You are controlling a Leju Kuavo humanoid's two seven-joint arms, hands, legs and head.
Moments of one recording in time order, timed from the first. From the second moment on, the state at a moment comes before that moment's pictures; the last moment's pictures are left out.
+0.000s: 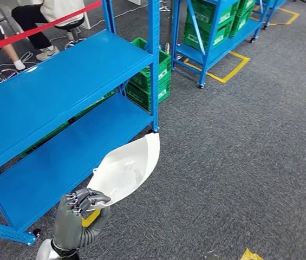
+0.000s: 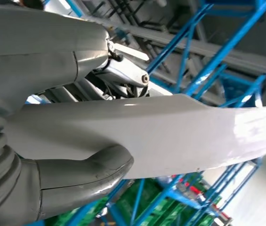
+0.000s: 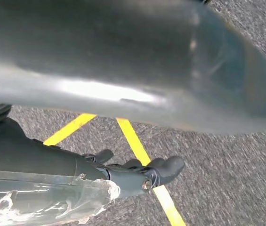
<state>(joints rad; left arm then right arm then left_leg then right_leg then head) 0.29 0.02 -0.40 -1.68 -0.78 0.70 -0.52 -0.03 0.18 -0.53 -0.19 0.74 -0.13 -0.24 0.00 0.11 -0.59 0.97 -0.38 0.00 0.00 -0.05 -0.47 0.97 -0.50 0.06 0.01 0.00</state>
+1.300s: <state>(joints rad) 0.26 0.01 -0.43 -1.63 -0.80 0.70 -0.53 -0.02 0.13 -0.52 -0.19 0.80 -0.06 -0.23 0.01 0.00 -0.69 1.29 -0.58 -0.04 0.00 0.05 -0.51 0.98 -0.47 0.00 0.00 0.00</state>
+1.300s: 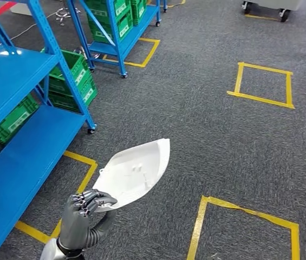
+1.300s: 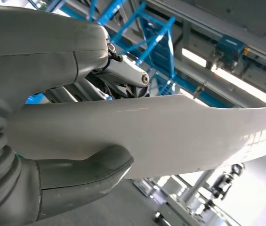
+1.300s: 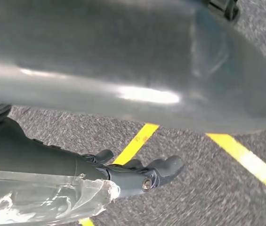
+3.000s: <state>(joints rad) 0.25 0.04 -0.44 -1.60 -0.77 0.70 -0.50 -0.03 0.19 -0.52 -0.18 0.82 -0.14 -0.23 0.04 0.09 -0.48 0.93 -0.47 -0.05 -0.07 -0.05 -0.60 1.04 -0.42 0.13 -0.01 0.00</state>
